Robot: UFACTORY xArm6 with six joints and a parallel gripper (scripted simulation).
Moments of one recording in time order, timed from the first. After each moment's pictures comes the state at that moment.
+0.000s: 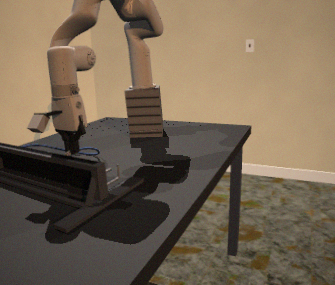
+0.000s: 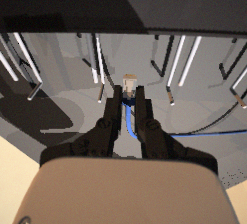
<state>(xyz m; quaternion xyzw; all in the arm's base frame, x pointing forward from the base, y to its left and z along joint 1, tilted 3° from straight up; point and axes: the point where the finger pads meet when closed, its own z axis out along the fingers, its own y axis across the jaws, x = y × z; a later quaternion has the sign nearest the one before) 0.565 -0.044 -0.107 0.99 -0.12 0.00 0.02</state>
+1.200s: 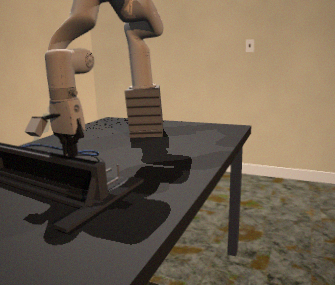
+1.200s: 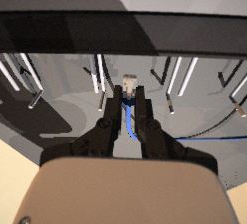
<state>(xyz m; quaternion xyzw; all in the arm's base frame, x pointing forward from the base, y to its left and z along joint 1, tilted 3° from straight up) 0.574 -0.046 -0.115 0.99 -0.12 0.00 0.02</state>
